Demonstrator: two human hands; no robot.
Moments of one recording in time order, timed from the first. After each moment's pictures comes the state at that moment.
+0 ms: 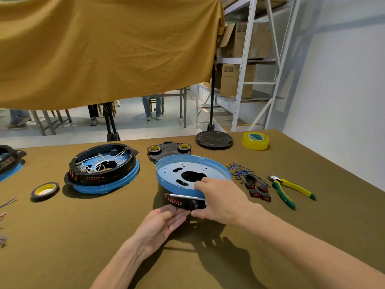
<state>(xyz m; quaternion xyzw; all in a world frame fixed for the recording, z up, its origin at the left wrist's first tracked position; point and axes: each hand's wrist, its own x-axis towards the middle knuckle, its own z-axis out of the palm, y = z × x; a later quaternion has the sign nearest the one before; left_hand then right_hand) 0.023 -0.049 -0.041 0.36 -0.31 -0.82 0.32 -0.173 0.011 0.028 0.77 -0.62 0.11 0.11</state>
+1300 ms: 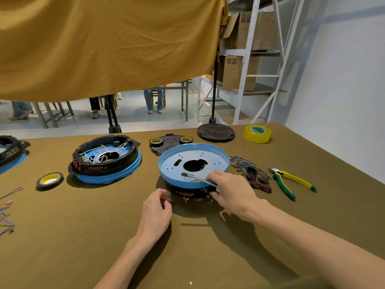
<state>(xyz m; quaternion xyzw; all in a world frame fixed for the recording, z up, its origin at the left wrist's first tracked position) 0.028 -0.050 -0.061 0.50 -0.73 -0.28 0.36 -0.202 0.013 0.000 0.73 -0.65 0.16 0.08</state>
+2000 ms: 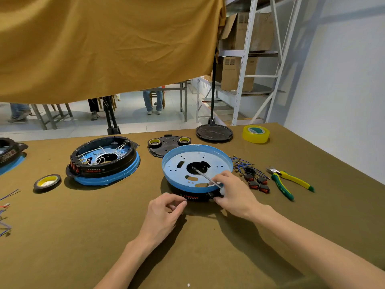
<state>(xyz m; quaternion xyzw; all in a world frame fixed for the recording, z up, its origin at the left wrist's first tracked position) 0.022 -0.046 -0.066 0.39 -0.79 -0.28 0.38 -0.220 0.018 -0.015 0.67 -0.70 0.24 -0.05</state>
